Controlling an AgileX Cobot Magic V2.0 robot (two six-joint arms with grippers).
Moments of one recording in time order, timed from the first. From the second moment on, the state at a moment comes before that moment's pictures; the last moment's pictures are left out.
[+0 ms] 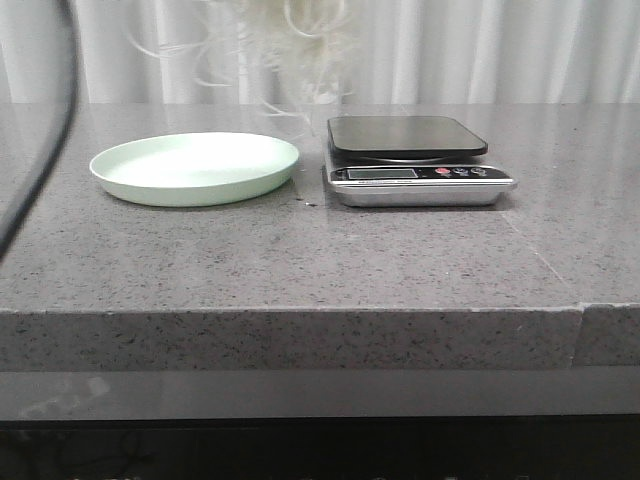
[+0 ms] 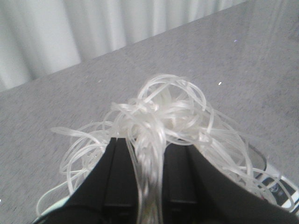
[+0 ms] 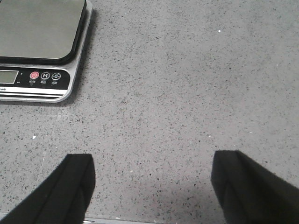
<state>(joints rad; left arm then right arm) -0.57 1.57 -1.43 0.00 0.30 0.05 0.01 0.74 -0.76 0.06 0.71 -0.02</state>
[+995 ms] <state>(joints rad) -0.66 1.92 -1.66 0.00 0.17 0.05 0.01 0.74 -0.76 0.06 0.71 -0.02</state>
